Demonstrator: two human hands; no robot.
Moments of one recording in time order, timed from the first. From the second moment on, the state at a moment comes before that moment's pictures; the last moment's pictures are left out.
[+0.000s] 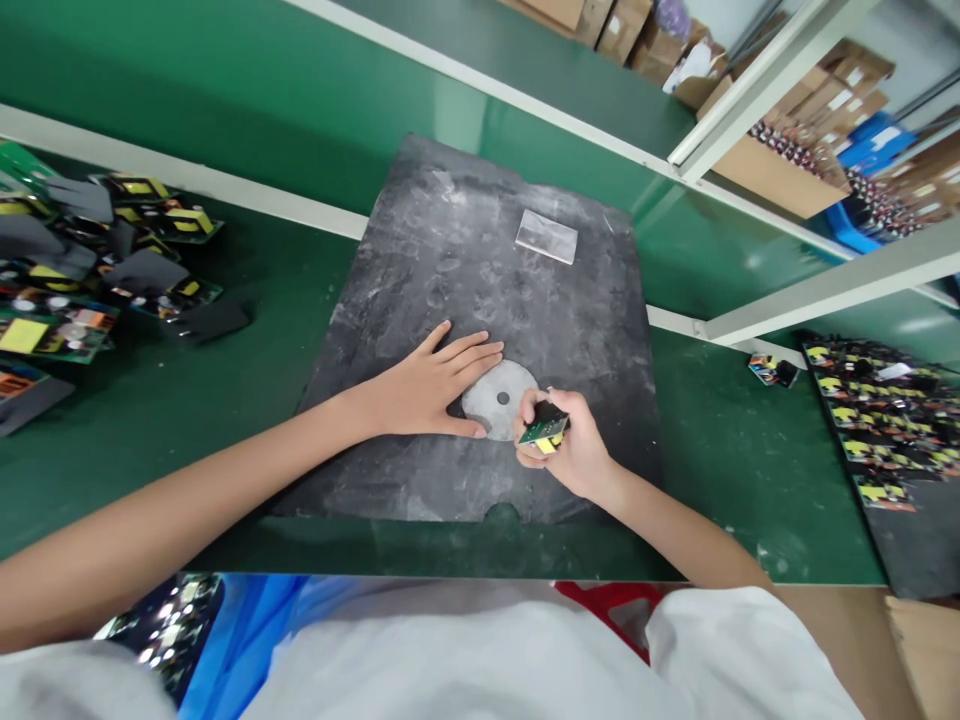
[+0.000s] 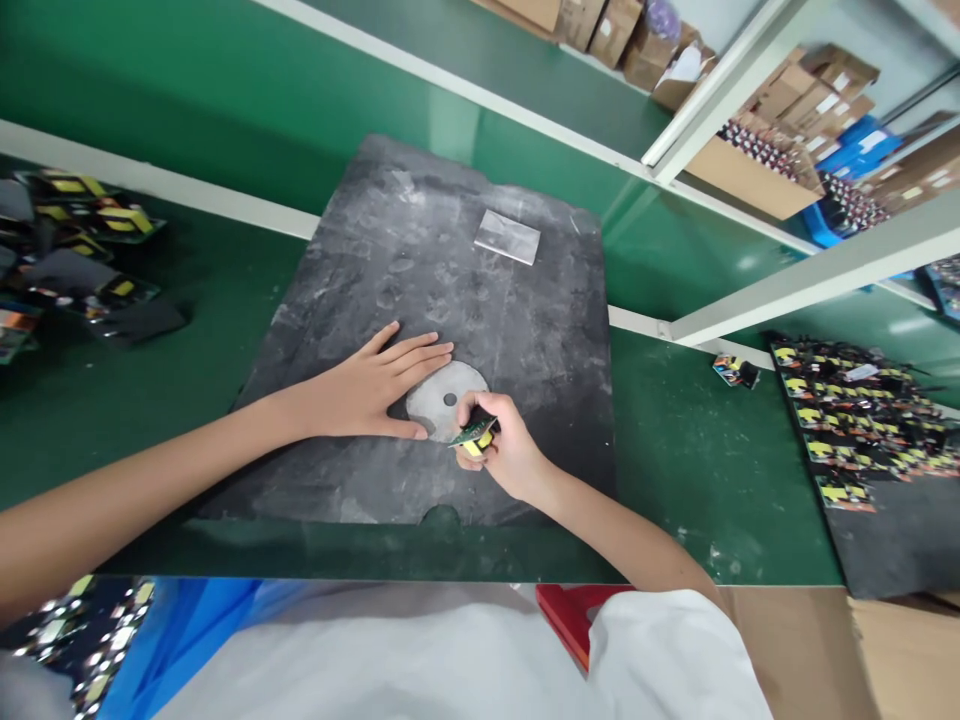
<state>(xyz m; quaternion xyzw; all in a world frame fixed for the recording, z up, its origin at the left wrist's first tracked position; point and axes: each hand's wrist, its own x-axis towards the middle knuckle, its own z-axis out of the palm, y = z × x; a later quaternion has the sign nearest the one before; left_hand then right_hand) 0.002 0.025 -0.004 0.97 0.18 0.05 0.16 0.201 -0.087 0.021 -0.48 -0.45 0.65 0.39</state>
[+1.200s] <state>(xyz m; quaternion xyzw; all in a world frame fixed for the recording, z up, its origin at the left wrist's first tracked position) -0.002 0.033 0.003 0.97 0.14 0.01 0.20 0.201 -0.096 0.014 -0.48 -0.85 -0.09 0.18</state>
